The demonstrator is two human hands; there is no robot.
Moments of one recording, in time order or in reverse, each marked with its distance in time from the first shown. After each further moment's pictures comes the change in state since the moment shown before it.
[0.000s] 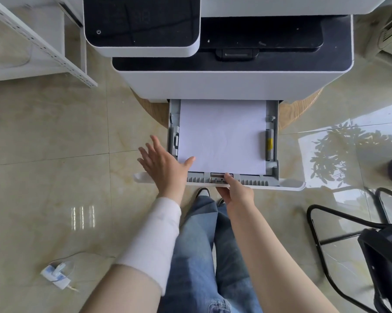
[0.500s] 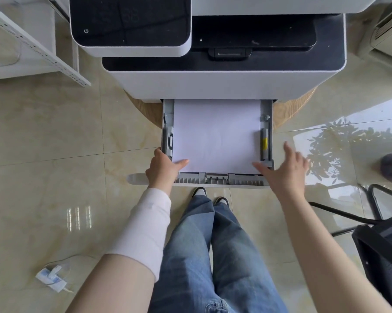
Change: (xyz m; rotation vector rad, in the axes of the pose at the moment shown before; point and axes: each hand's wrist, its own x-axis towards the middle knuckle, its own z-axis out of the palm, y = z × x) left_hand 0.025 -0.003 0.004 0.052 -0.319 -0.122; right_hand 0.020 -0.082 -0.062 -1.155 0.242 -0.861
